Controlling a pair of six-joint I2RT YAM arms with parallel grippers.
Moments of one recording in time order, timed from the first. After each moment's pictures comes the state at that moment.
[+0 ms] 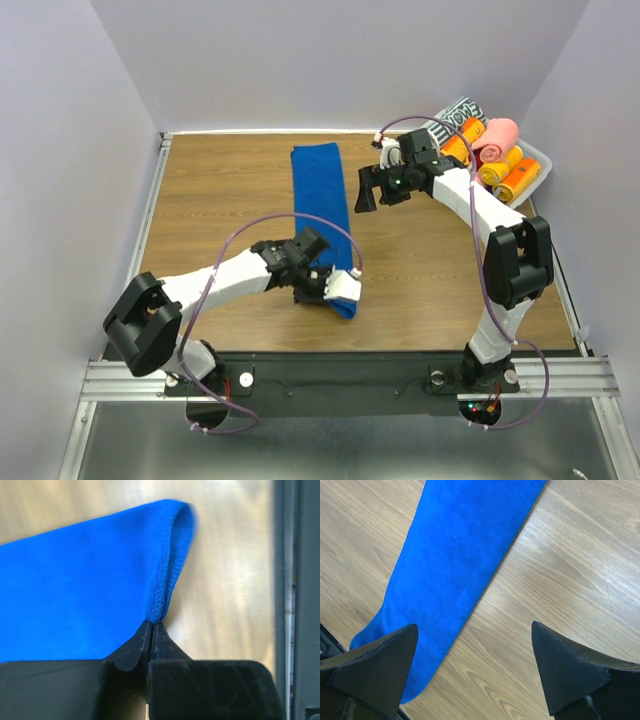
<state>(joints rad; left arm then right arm) -0.90 1.41 0.89 -0.58 0.36 0.83 0.34 1.83 1.54 -0.60 -0.48 0.05</state>
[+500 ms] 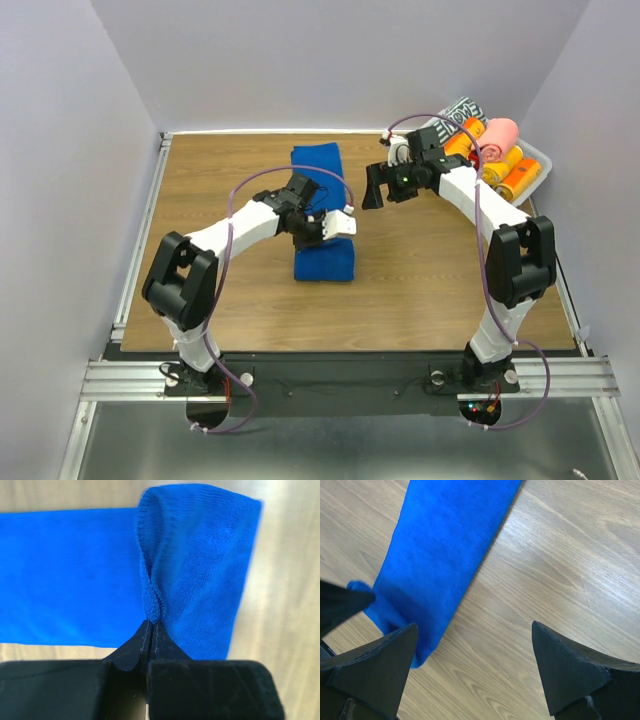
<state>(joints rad) -0.61 1.70 1.24 -0.62 0.39 0.89 0.30 1.83 1.54 -0.60 -0.47 0.02</state>
